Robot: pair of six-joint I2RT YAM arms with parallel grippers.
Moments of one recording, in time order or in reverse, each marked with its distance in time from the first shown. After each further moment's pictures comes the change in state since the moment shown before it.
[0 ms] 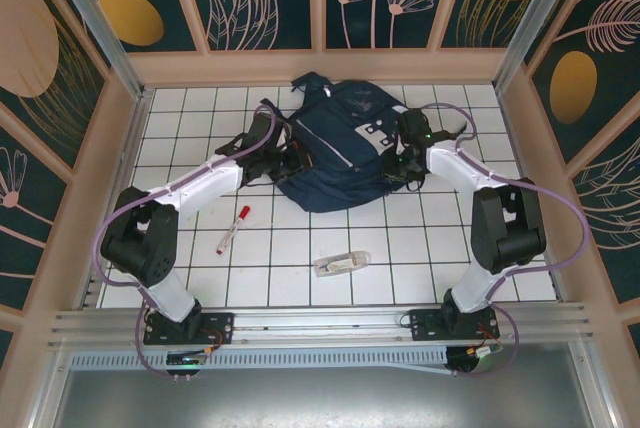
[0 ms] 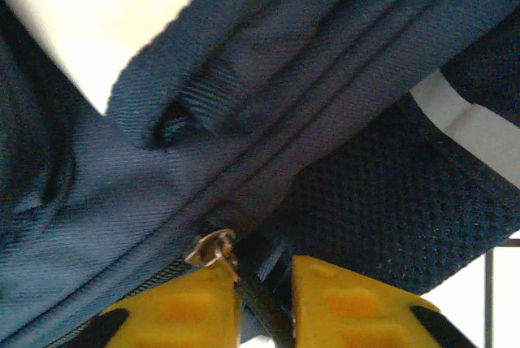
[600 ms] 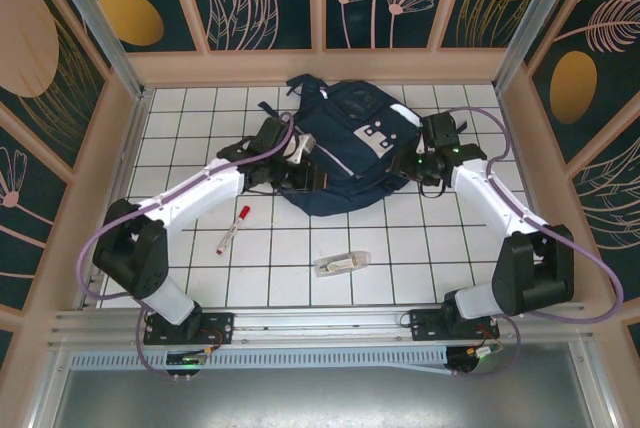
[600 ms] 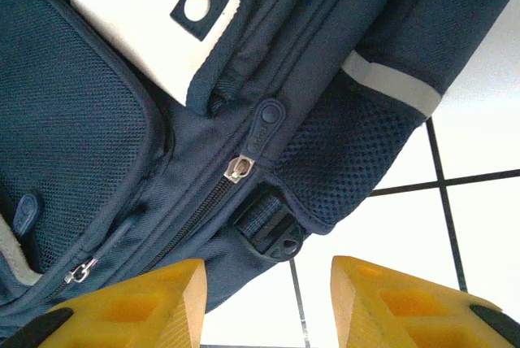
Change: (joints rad) left arm -0.096 -0.081 0.074 -0.236 0.082 0.372; right arm -0.042 -0.277 -0.121 0.017 -0.051 0.123
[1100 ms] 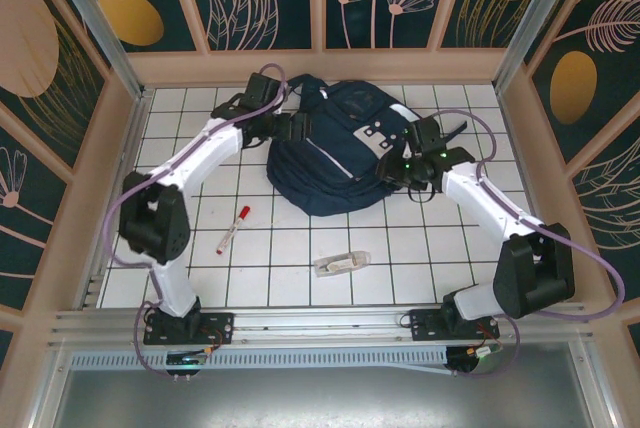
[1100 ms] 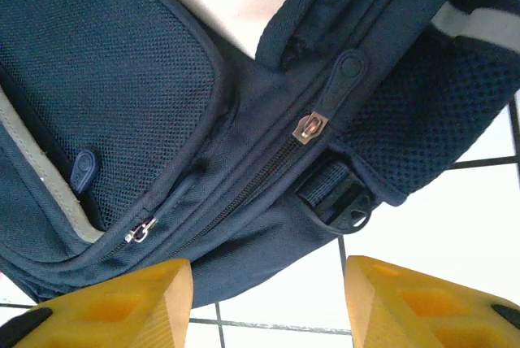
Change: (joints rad) left arm 0.169 0.282 0.369 -0.047 -0.414 0.212; right arm 0.097 -0.005 -0.027 0.026 0.001 0.059
